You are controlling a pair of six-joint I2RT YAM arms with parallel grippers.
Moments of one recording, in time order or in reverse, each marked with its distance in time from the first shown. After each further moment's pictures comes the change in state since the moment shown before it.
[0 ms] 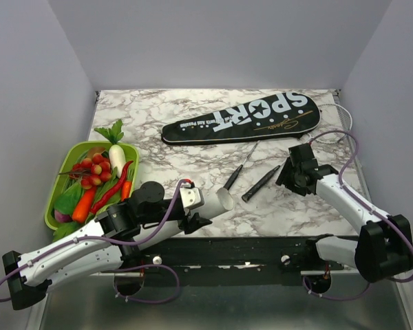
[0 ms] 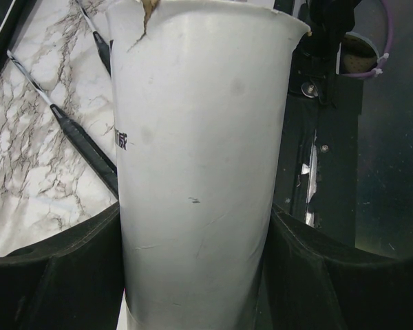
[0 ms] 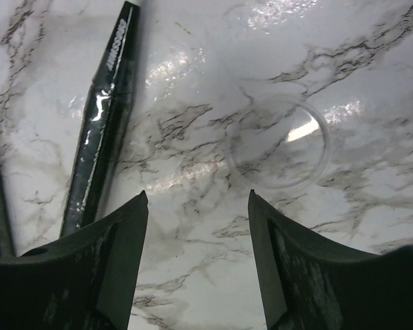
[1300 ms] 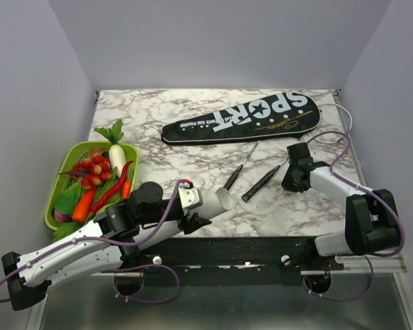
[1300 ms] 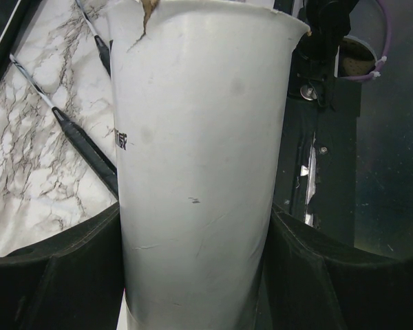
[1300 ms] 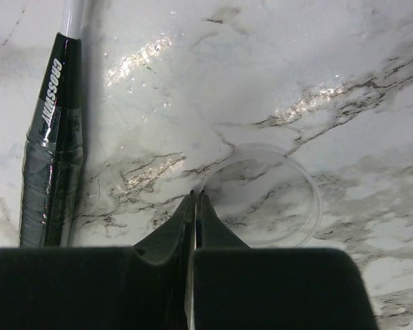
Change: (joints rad) left arm 0.000 -0.013 0.000 -0.001 0.001 -0.001; right arm -0.076 0.226 -0.019 0.145 -0.011 -0.049
